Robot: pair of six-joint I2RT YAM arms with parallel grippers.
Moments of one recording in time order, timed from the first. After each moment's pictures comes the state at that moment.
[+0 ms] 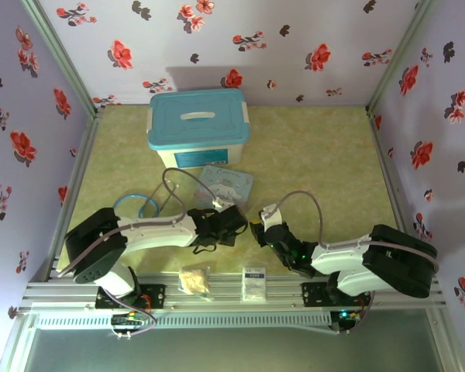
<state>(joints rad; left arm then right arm) -1.16 1.56 0.88 -0.49 -0.29 -0.86 1.10 1.31 0.21 0.59 0.56 0.33</state>
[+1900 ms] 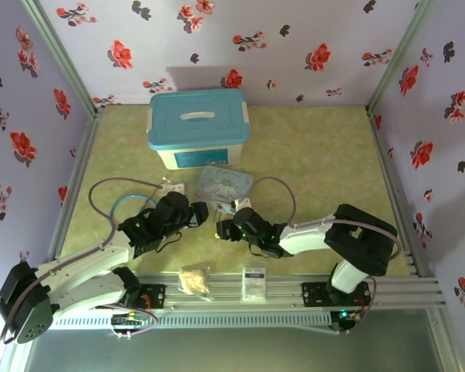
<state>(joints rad) -0.86 0.98 0.56 -0.28 -0.22 -0.80 1.08 1.62 0.58 0.37 0.17 0.70</state>
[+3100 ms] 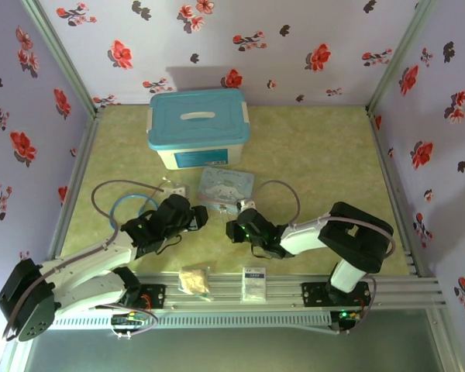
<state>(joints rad) -0.86 1.01 0.53 -0.27 -0.22 -0.80 1.04 1.65 0.51 0.45 0.11 0.81</state>
